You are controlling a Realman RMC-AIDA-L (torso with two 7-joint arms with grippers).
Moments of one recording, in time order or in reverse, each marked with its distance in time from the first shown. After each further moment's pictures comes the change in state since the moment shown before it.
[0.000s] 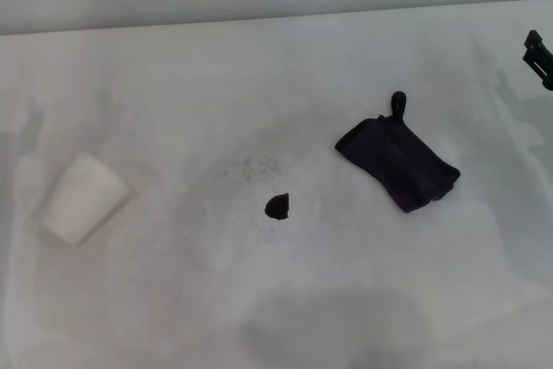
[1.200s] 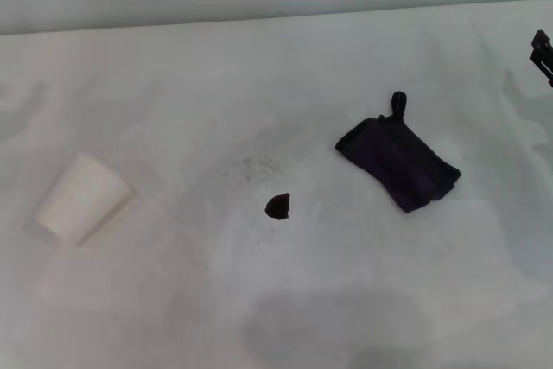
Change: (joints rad) left arm -0.093 0.224 0.042 -0.234 0.551 0.227 -1.109; right arm 0.001 -0.003 0.020 -0.008 -0.002 -0.028 -0.004
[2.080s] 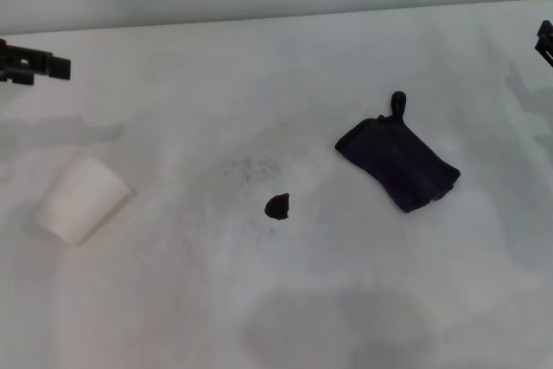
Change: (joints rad) left arm -0.535 0.002 0.441 -0.668 0.744 0.430 -0.672; right arm 0.016 -0.001 0.030 -0.020 0.002 -0.040 -0.001
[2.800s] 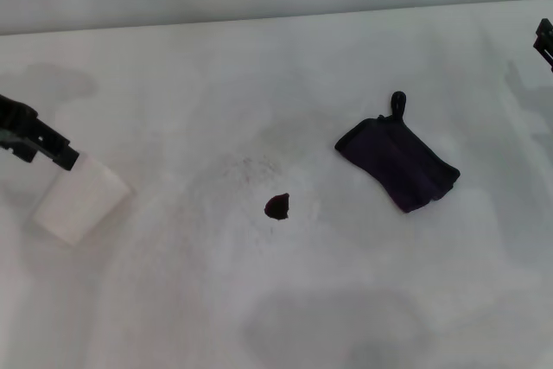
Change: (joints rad) left arm -0.230 -0.078 -0.002 -0.020 0.525 0.034 -0.089; right arm 0.007 0.003 0.008 0.002 0.000 -0.005 0.005
